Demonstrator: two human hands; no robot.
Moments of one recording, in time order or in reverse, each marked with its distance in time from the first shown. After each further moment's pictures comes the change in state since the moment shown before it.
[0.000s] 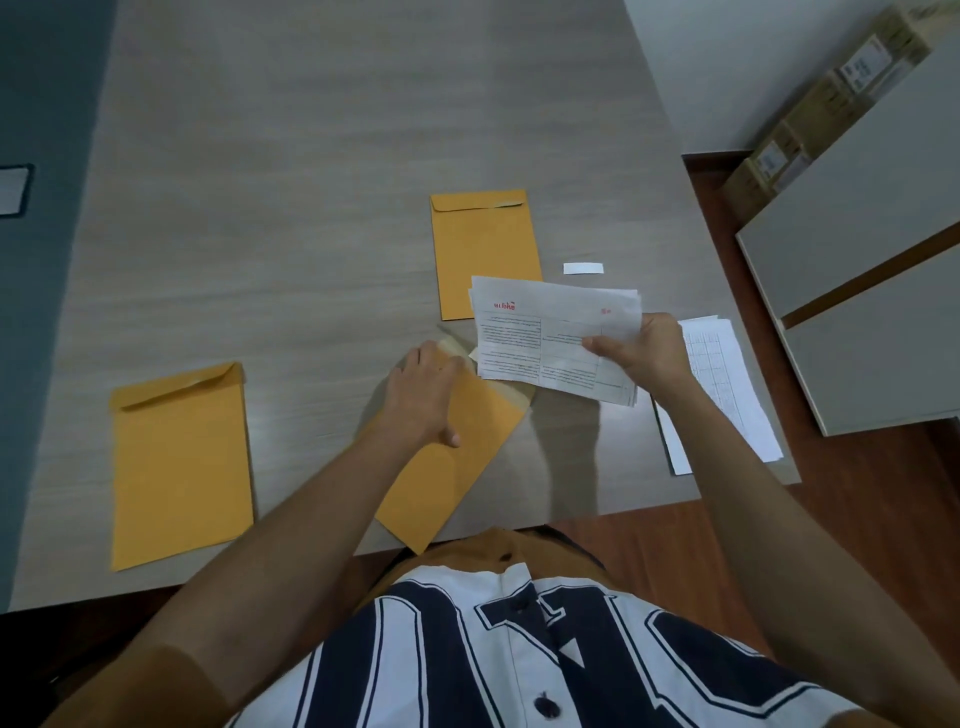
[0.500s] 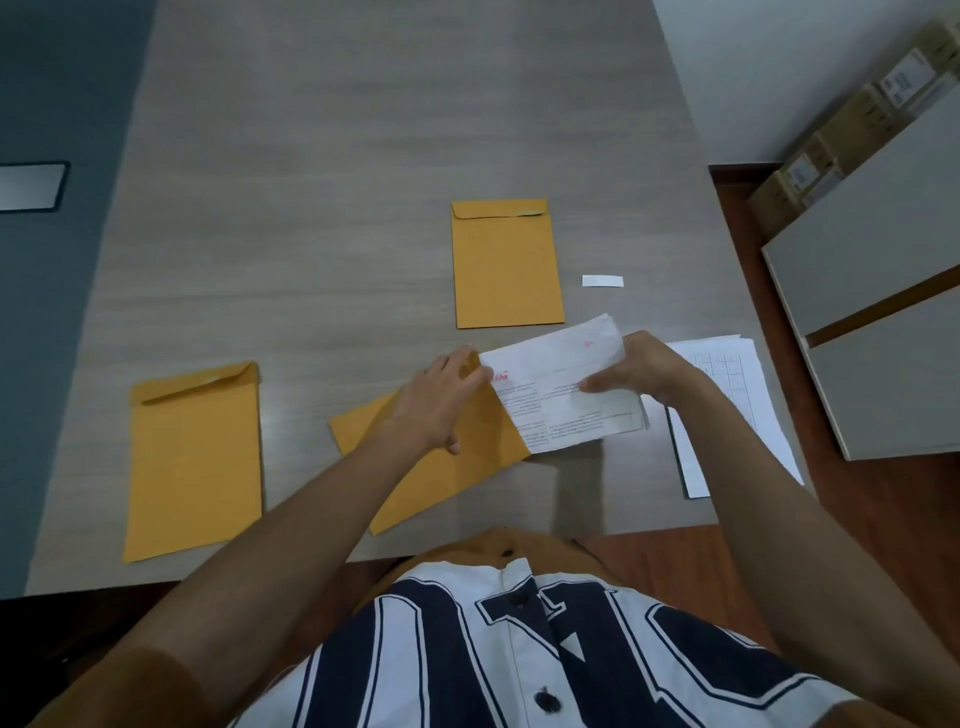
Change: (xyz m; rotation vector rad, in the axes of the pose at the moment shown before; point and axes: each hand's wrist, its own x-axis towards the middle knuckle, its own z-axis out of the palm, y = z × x) left_hand -0.002 -0.005 -0.010 0.013 0.021 0.200; right_hand 0.028 -0.002 0.005 -0.116 -0.479 0.145
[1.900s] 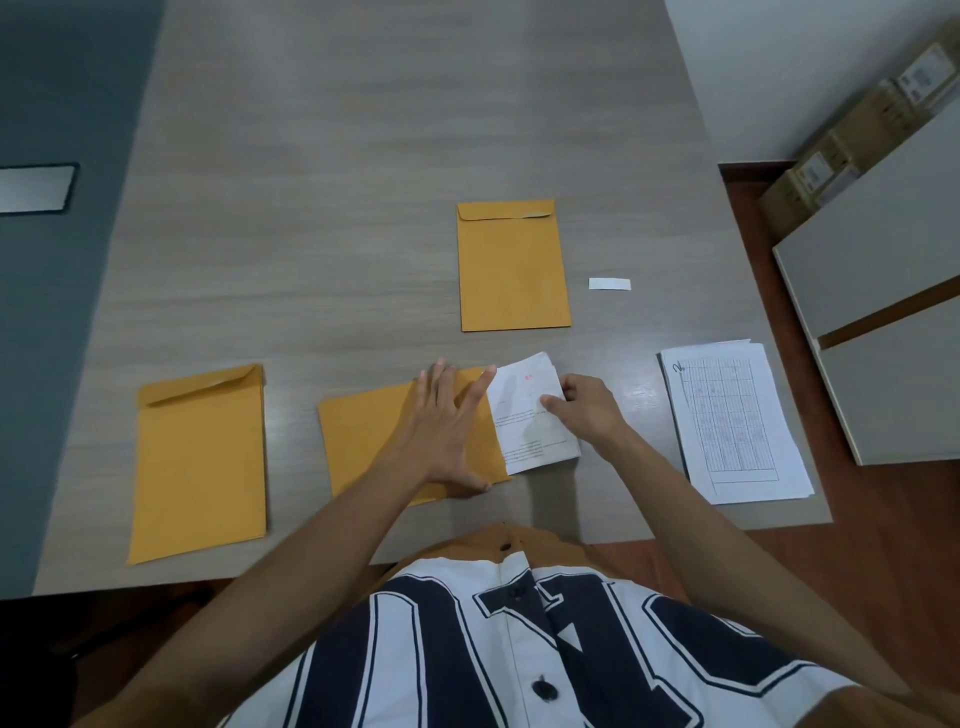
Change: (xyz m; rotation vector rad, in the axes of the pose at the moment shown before) left_hand -0.015 0.005 0.033 -0.051 0.025 -0.045; right_hand 0.007 0.011 0.091 0.025 0.167 0.012
